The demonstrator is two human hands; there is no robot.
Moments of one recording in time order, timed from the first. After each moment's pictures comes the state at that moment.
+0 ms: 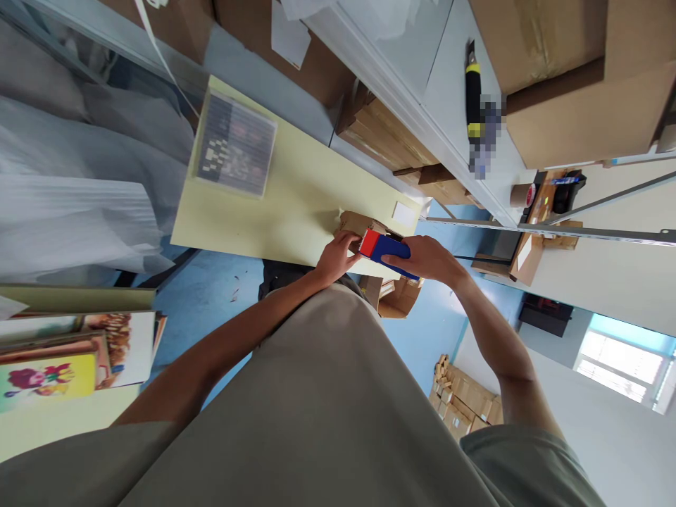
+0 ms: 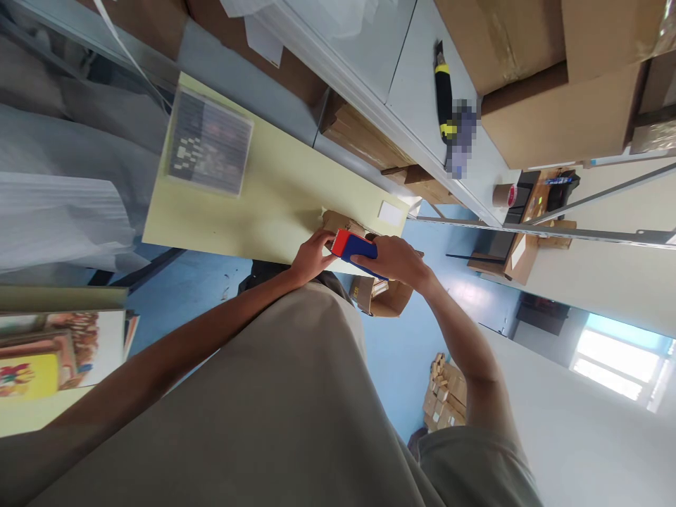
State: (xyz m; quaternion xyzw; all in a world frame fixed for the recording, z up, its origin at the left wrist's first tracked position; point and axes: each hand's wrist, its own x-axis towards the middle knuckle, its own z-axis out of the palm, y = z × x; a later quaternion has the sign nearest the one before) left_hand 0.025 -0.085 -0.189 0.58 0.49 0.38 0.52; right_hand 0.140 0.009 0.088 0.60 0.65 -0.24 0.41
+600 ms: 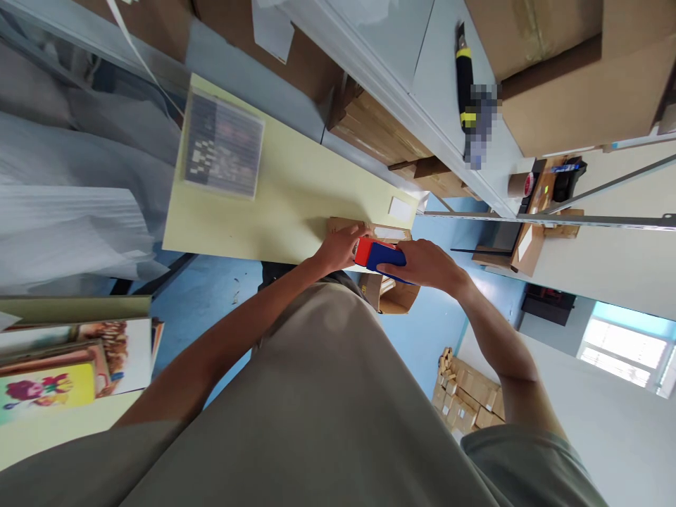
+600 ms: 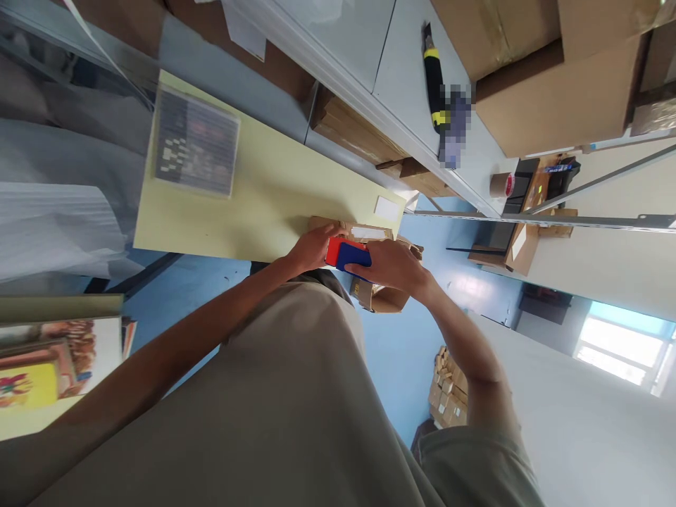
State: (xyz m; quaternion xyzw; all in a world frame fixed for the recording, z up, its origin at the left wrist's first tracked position) left_hand 0.016 -0.050 -0.165 0.70 0.39 0.29 0.52; right_hand 0.133 -0.006 0.103 0.56 0.66 -0.23 0.44
